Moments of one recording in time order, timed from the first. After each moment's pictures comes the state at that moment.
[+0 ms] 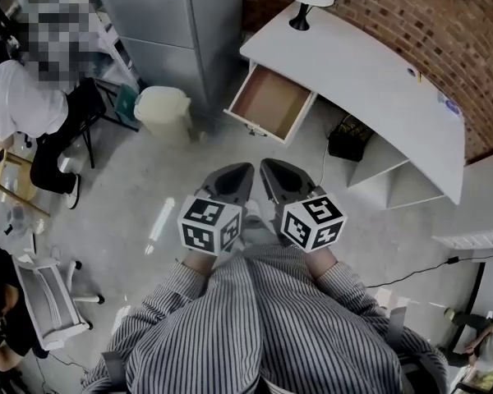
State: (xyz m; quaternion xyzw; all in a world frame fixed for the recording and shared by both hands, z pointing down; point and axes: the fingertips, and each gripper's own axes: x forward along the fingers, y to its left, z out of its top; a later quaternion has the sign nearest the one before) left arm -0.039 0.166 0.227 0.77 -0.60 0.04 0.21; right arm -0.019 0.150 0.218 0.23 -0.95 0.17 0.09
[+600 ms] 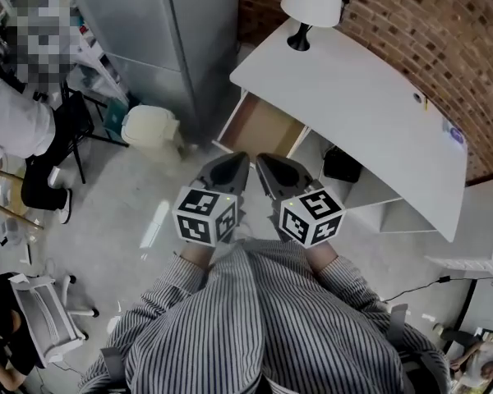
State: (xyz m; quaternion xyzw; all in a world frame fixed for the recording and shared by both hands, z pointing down) left arm -0.092 -0.019 0.218 0.76 -0.61 0.01 0.22; right arm -0.069 -0.024 0.210 0.20 -0.96 0.16 0.10
